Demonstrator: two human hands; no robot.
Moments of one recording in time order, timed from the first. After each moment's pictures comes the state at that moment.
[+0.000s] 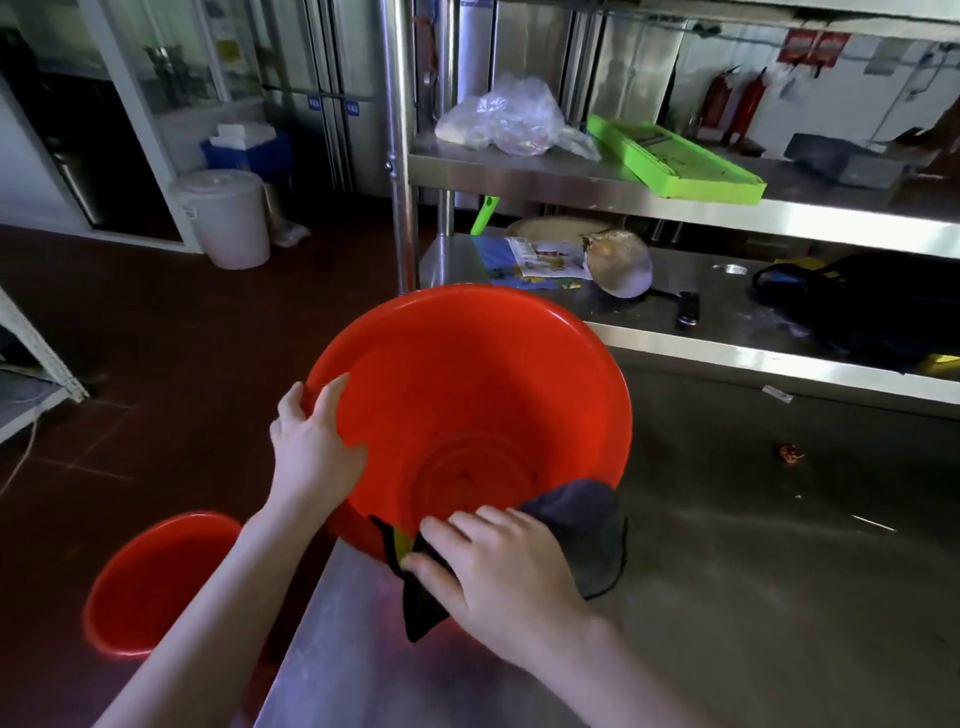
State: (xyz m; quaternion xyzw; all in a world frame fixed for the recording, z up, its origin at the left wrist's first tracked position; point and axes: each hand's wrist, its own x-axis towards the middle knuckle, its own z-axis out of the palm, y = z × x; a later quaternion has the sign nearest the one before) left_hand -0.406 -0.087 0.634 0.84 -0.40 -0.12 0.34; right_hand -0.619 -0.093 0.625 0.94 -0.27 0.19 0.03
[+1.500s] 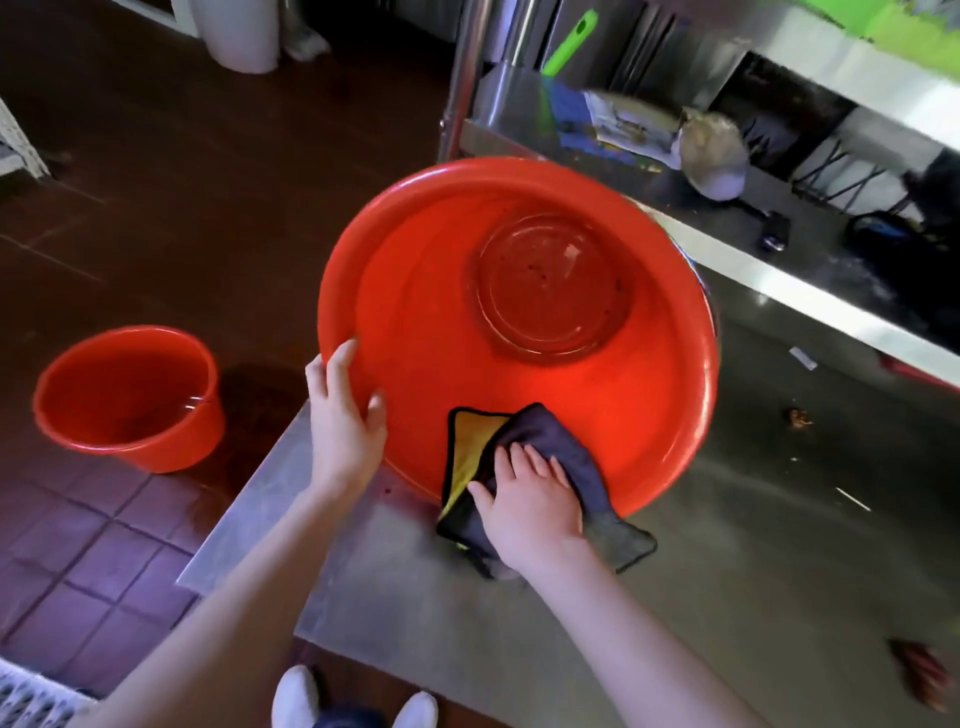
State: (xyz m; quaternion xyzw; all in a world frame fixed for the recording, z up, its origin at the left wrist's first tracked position) left_hand -0.452 -0.076 0.430 0.75 -0.33 -0.07 0.57; right_hand -0.642 -0.127 0.484 0.87 -0.45 -0.17 -0.03
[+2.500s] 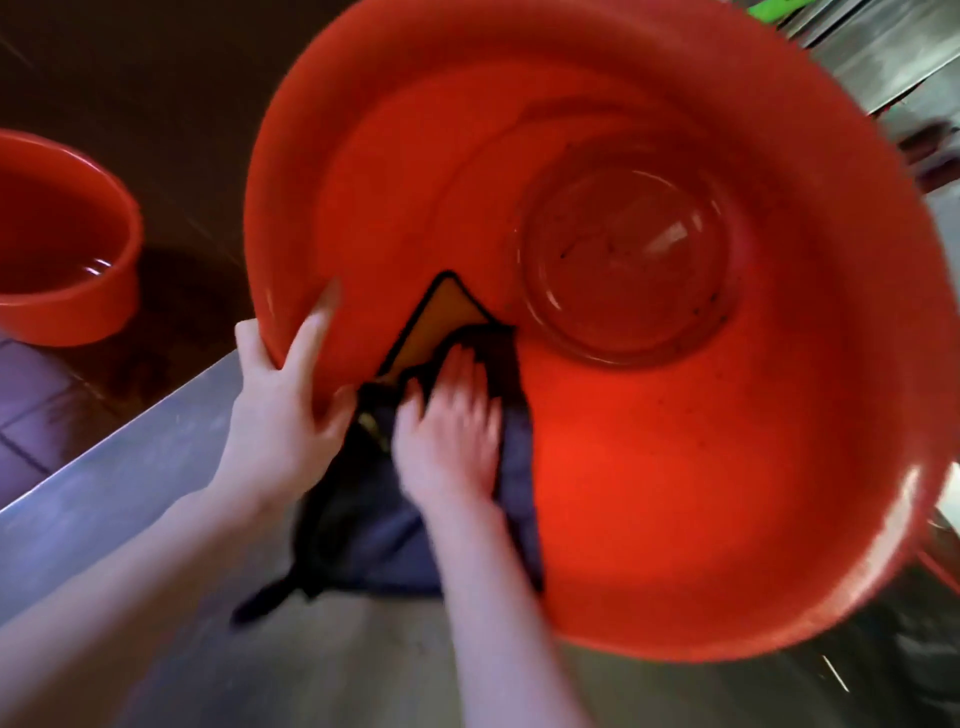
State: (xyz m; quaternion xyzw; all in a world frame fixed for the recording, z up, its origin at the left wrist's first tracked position) left_hand -0.430 -0.109 0.355 0.79 -0.28 -0.09 0.54; right_hand -0.524 -0.214 0.375 0.89 -0.45 -0.03 -0.02
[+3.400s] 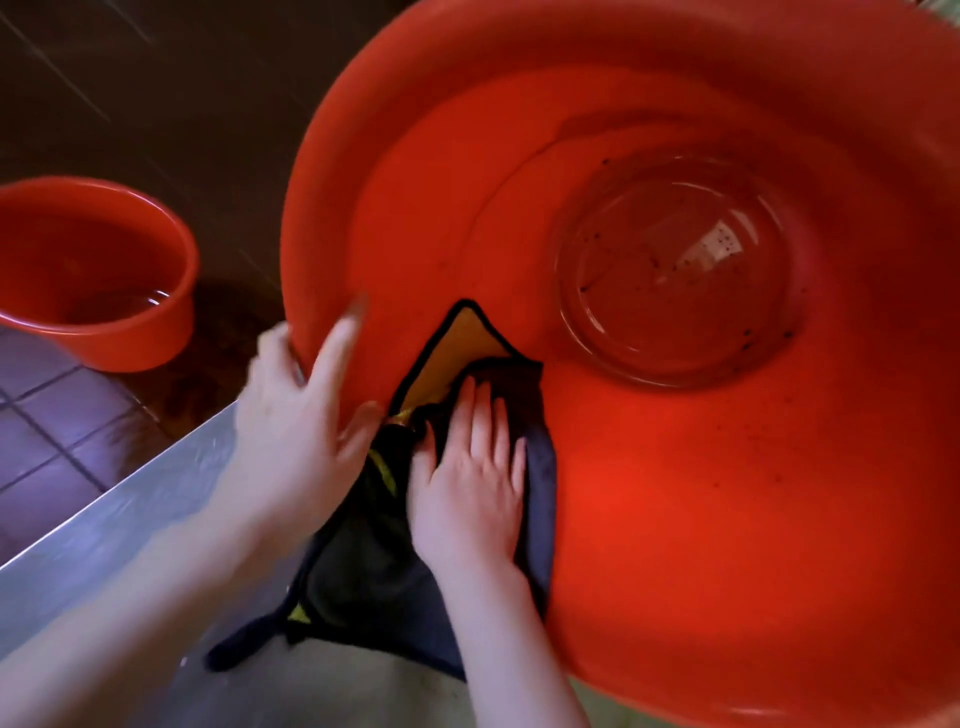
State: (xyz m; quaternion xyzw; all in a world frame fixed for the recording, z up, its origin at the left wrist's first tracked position) left_hand -0.416 -0.096 0.382 0.82 -0.33 -0.06 0.47; right_hand -0.532 -0.195 0.374 0.91 -0.42 -0.05 -0.03
